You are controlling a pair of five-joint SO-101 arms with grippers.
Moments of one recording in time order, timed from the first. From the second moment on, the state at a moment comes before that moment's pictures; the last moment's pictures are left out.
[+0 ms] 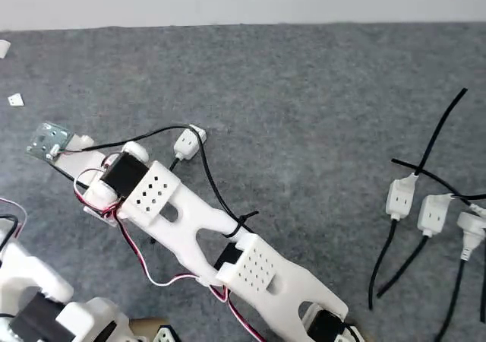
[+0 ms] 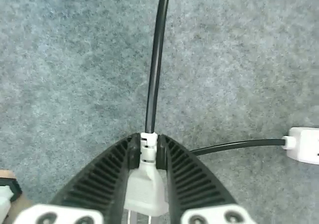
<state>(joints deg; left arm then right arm) -59.8 -8.7 47.6 34.2 20.4 -61.6 53.7 -80.4 100.5 6.2</state>
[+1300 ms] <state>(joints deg) -42.0 -8.7 48.7 39.3 2.4 -21.7 4.9 -36.8 100.6 6.2</state>
